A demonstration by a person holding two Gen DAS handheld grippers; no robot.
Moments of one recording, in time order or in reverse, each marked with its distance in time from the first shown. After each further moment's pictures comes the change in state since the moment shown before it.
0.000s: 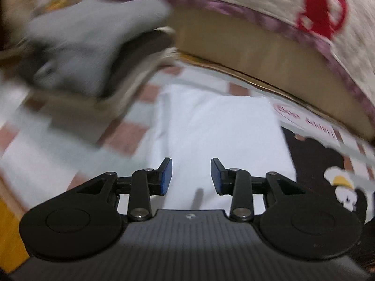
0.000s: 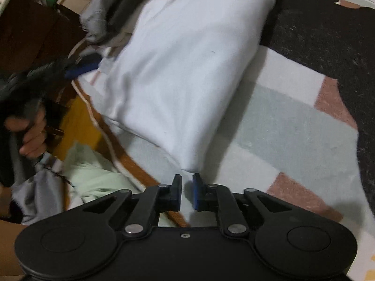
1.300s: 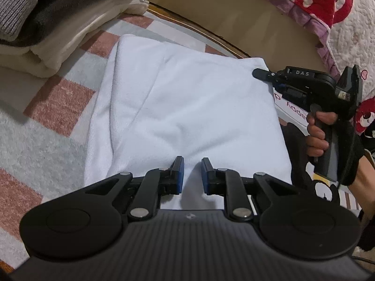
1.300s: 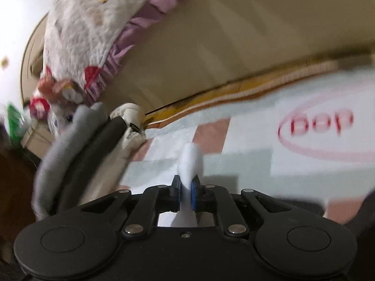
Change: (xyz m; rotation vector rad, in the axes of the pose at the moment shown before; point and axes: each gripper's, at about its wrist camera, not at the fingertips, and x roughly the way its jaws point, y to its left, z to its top) left arm 0.096 0.018 -0.016 -0.145 0.162 -0.263; right arm -0.009 -0.082 0.200 0.132 -0.604 -0.143
